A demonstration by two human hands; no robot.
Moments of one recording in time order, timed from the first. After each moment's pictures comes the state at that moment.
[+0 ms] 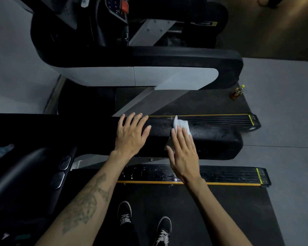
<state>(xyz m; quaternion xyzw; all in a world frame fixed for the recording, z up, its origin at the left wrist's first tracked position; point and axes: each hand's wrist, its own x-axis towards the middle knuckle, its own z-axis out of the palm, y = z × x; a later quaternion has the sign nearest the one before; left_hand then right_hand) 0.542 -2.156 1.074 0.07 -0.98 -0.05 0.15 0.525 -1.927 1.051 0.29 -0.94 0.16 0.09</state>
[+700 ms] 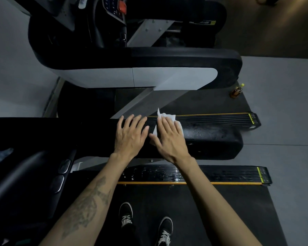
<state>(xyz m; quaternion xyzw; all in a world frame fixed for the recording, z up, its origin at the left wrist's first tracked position) 0.541 -2.156 1.071 0.07 -0.98 -0.03 0.16 0.488 -1.979 1.087 0.31 -0.94 0.14 -0.04</state>
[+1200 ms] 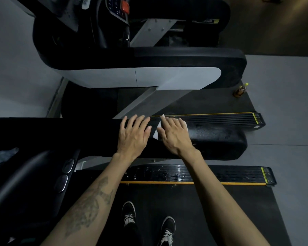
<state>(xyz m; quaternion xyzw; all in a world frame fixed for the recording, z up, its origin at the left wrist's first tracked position) 0.541 -2.157 1.073 0.07 -0.98 -0.04 0.16 0.464 -1.985 1.093 0.32 -0.94 0.12 -0.06</state>
